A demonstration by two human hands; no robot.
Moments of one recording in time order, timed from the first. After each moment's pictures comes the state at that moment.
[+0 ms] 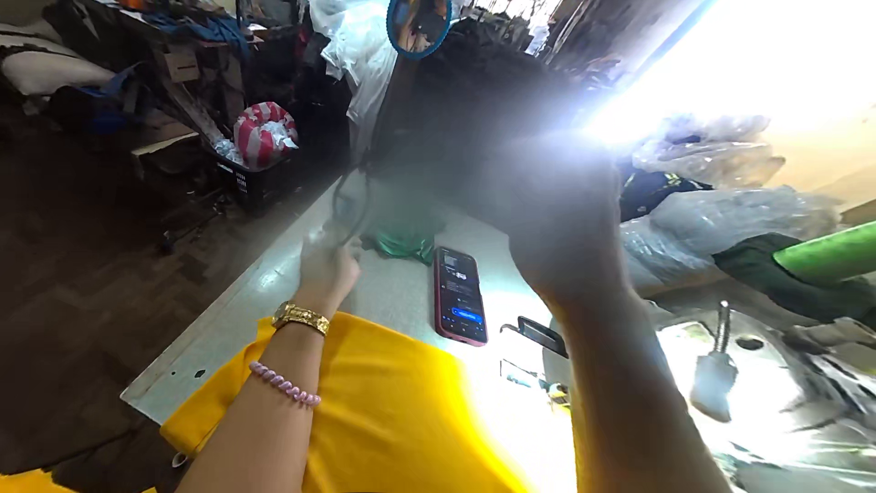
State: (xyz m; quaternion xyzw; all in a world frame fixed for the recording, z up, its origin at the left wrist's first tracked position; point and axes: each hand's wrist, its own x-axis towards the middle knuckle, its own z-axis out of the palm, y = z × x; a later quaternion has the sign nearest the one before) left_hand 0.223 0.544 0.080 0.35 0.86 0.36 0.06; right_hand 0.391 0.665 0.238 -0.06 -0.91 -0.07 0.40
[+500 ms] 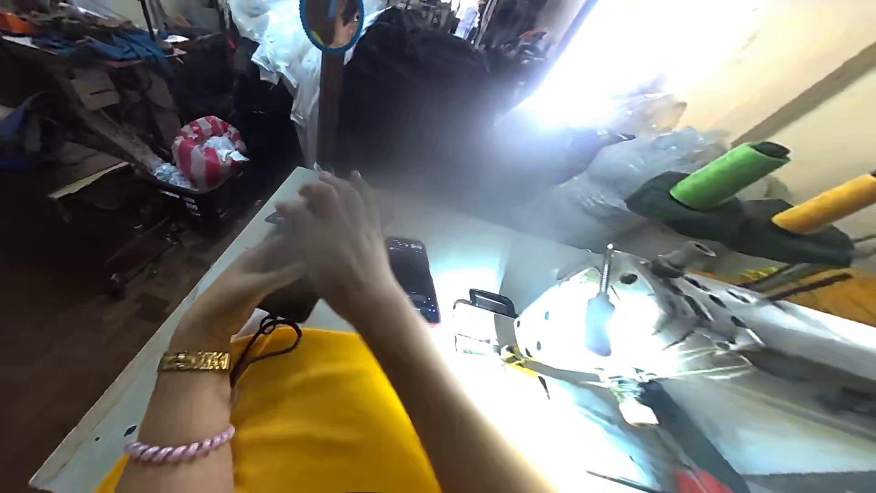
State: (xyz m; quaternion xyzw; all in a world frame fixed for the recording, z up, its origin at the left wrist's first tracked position) left_hand 0.228 0.500 0.113 0.34 0.59 0.66 0.33; right_hand 0.336 0.614 0.164 -0.05 -0.93 0.02 0.37
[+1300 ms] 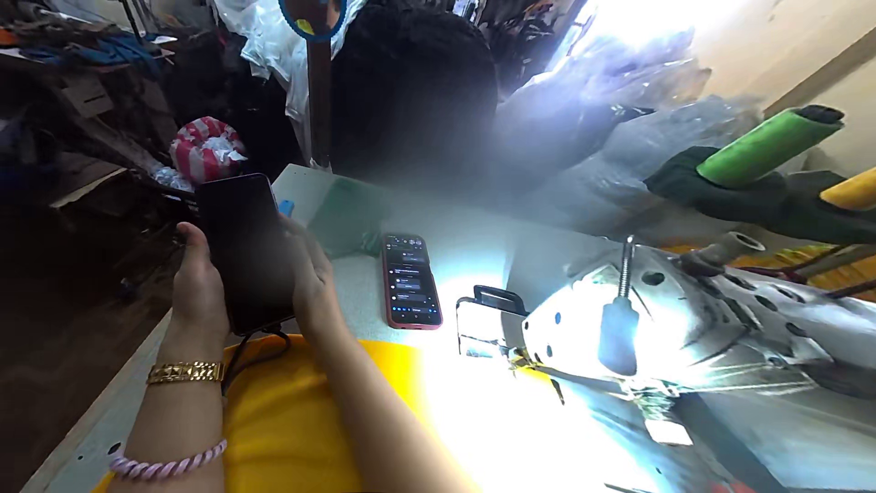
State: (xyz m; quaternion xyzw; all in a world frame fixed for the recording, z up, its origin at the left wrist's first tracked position) left_hand 0.237 0.513 0.117 0.10 0.62 0.76 0.15; right_hand 0.313 0.593 0.085 -0.15 -0.67 0.64 0.35
